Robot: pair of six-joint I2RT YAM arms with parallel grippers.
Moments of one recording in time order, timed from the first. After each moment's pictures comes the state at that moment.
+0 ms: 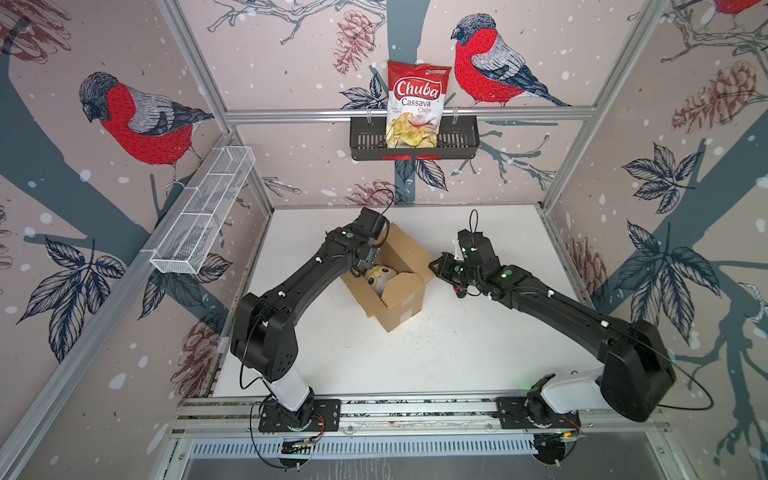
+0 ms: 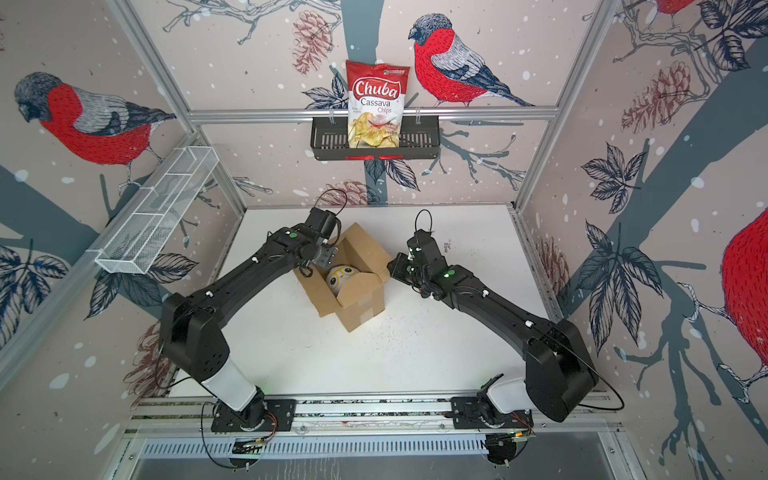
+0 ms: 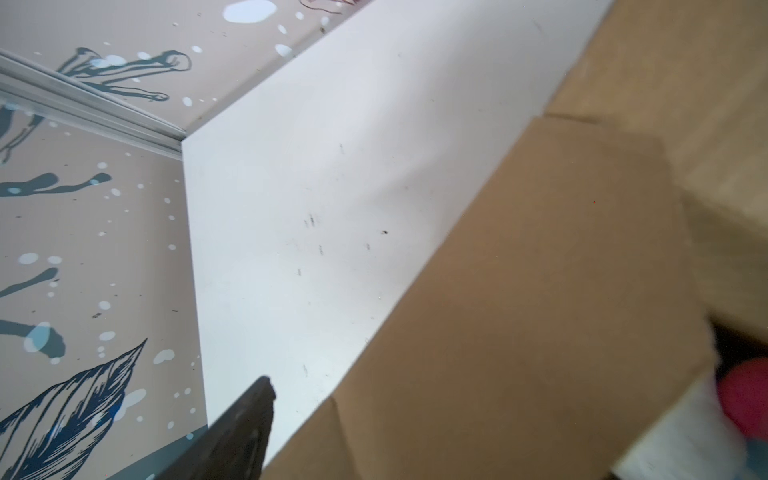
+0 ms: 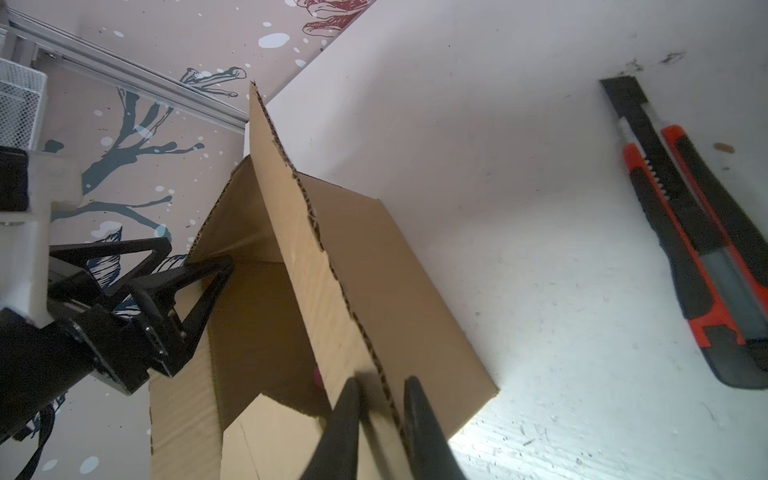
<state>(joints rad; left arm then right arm) -0.50 1.67 1.47 -0.83 -0.48 0.00 0.66 1.40 1.01 -0.24 -0.15 0.86</state>
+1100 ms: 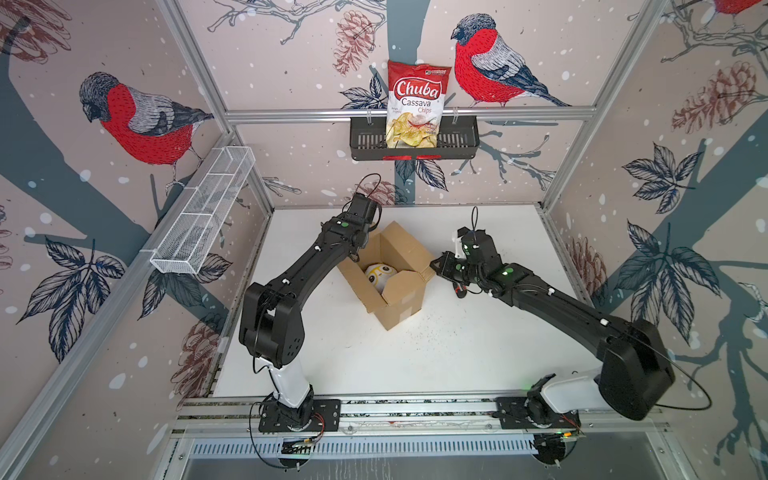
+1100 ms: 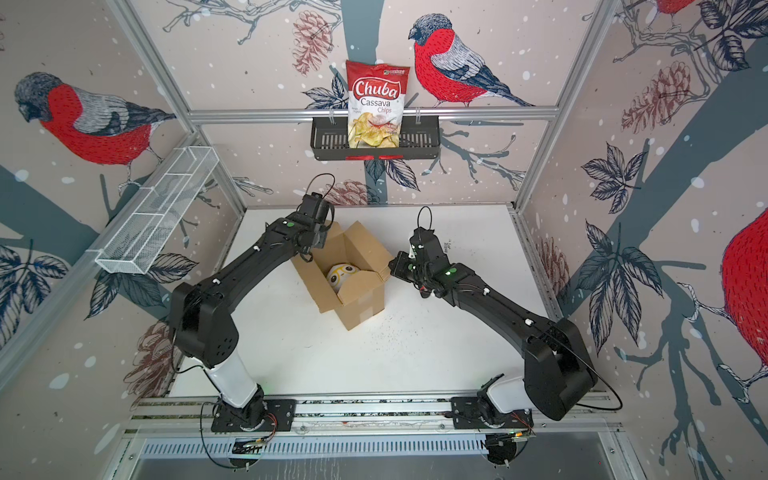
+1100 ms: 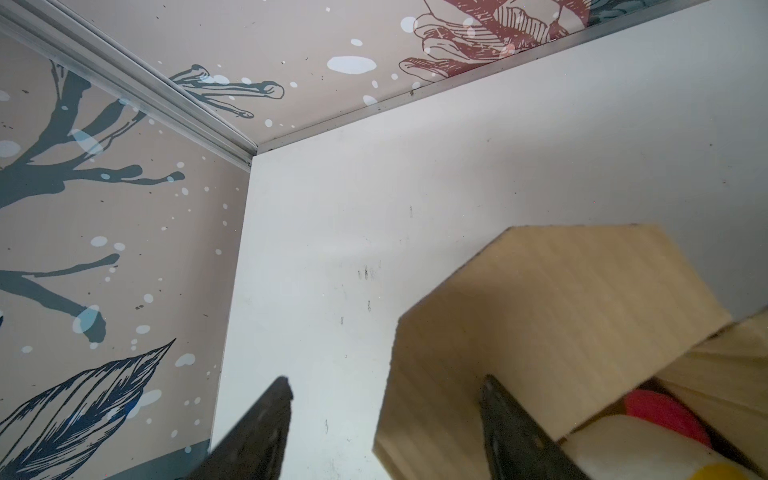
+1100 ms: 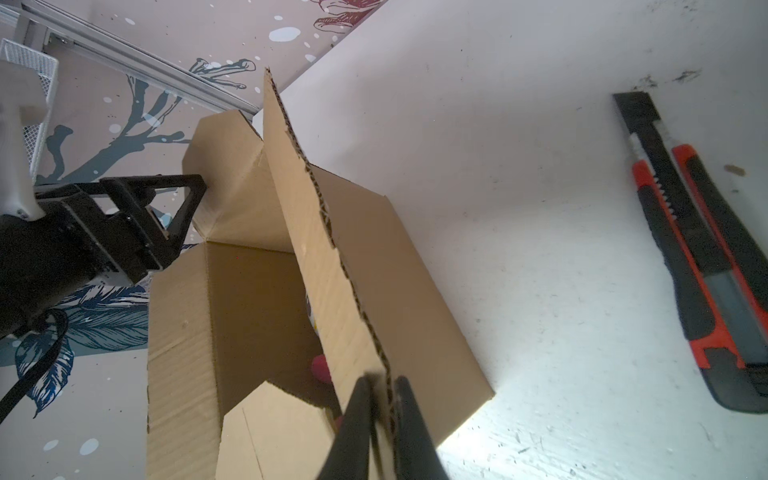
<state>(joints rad) -0.42 1.77 1.56 -0.70 -0.58 -0.06 0.63 1.41 1.02 -0.25 -0.19 0.81</state>
